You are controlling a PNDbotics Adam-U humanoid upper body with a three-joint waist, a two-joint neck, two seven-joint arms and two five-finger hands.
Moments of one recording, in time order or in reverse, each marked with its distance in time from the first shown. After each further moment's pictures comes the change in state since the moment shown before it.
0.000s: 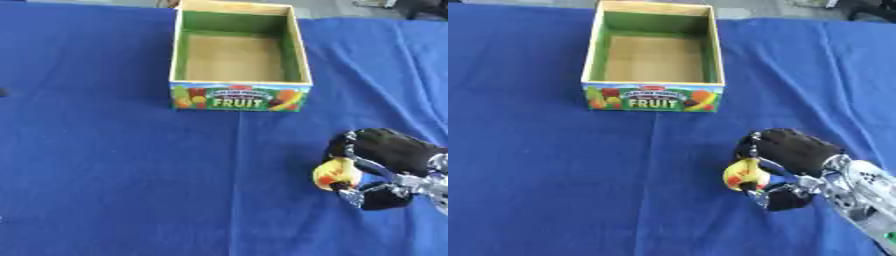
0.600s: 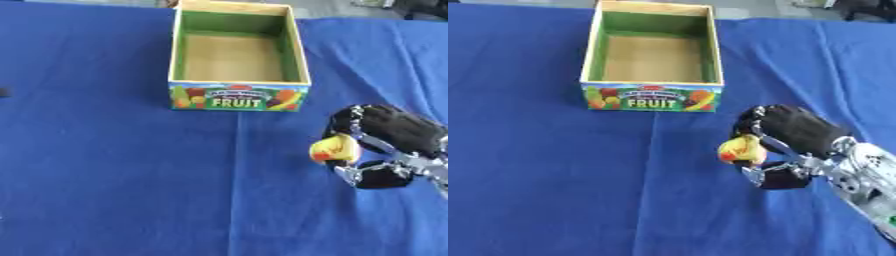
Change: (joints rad) left arm 0.000 0.000 0.000 0.000 0.000 0.006 -0.007; right arm -0.079 -0.012 -0.053 0.002 -0.084 -0.033 -0.124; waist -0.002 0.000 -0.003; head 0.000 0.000
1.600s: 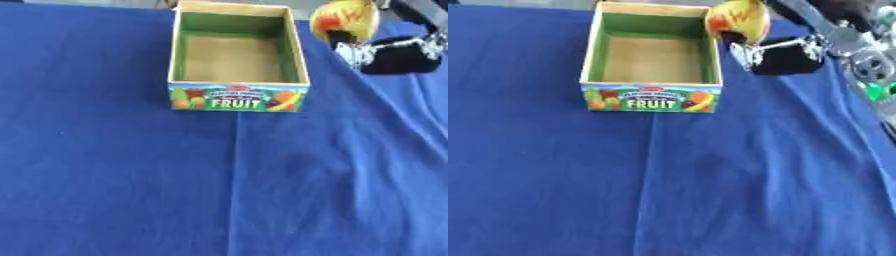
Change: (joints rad) left arm 0.000 0.000 -0.007 0.000 0.006 -0.003 -0.015; right arm -0.428 0.022 -0.093 0.006 -0.111 0.109 0.026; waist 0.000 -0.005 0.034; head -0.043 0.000
